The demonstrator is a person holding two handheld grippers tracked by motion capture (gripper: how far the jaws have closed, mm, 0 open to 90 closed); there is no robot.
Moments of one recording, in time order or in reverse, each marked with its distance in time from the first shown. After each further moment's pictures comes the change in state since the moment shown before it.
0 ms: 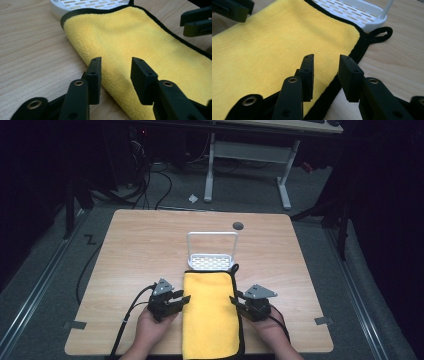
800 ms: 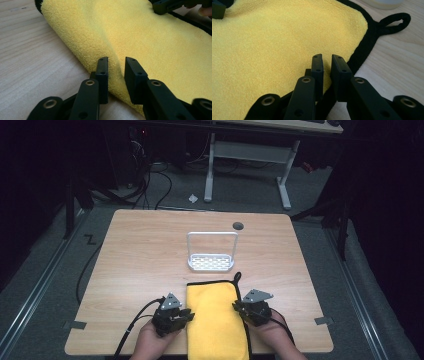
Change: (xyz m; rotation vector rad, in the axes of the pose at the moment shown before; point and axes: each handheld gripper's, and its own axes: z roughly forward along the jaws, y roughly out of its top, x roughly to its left) left arm -0.032 -0.024 -0.007 0.118 -0.092 0.068; right arm 0.003 -0.018 -0.001 0.128 0.059 -0.063
